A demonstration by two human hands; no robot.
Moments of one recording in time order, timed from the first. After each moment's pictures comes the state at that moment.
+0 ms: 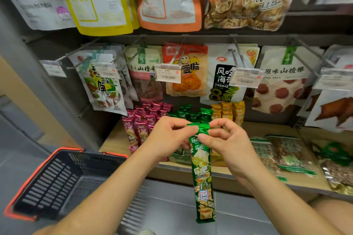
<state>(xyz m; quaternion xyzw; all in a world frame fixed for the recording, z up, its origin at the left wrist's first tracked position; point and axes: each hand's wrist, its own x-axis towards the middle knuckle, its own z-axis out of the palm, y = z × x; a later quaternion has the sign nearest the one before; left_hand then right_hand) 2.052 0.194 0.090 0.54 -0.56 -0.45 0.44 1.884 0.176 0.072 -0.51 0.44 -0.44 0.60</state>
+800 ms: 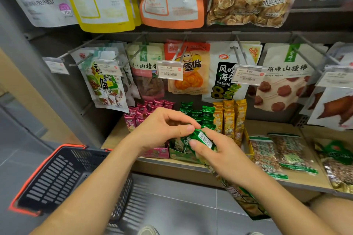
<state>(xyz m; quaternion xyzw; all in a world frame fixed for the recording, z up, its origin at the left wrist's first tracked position) 2.079 0.197 0.112 0.48 -0.65 -0.45 0.39 1.883 0.189 0.071 -0.77 0.37 -0.28 0.44</state>
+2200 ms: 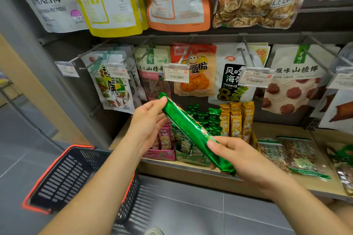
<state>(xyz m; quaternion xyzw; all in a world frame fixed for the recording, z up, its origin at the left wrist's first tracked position) 2.103 0.176 0.088 0.50 -0.30 -0.49 0.65 1.869 0.191 0.089 -0.64 0.40 -0.20 0.62</state>
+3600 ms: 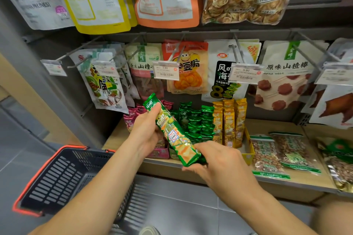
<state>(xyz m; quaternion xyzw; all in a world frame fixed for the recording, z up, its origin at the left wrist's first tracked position) 2.090 0.163 0.060 0.54 -0.21 -0.52 0.63 1.879 0.218 0.075 -0.89 0.35 -0.29 0.07</state>
